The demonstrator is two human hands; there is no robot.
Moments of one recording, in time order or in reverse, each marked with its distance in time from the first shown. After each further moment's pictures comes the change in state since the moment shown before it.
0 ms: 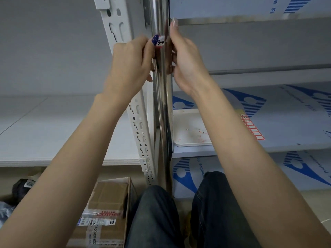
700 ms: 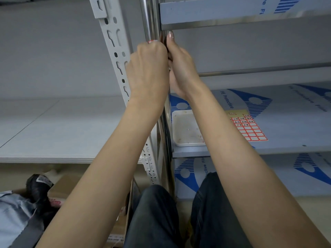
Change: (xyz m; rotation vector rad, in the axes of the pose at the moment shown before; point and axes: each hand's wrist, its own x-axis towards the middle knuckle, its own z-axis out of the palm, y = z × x) left_hand -0.002 0.072 0.019 0.573 -0.031 -0.253; right_hand 0.005 0.012 -0.008 0.186 -0.043 0.062
